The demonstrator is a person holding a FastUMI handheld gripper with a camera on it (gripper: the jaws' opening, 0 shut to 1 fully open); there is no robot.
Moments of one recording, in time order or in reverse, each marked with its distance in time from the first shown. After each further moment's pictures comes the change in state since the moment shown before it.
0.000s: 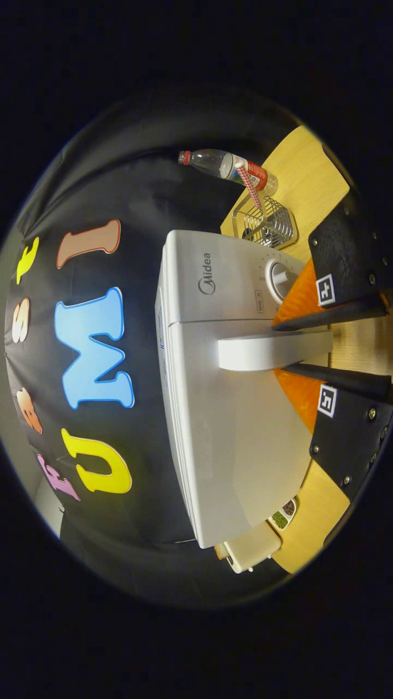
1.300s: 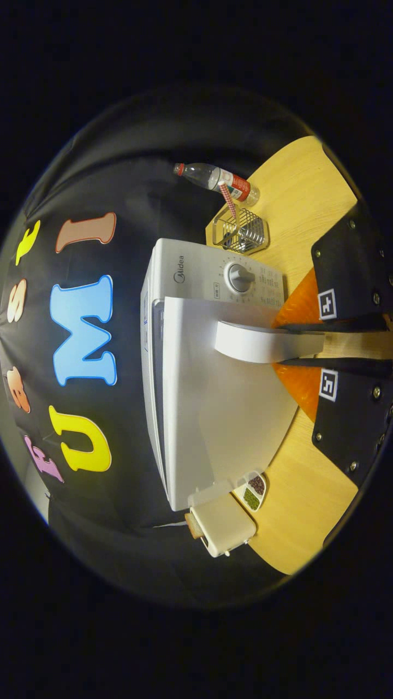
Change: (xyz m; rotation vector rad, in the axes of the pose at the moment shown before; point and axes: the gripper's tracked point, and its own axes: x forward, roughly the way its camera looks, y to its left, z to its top) arm -0.087 0.032 -0.029 -0.045 0.134 0.033
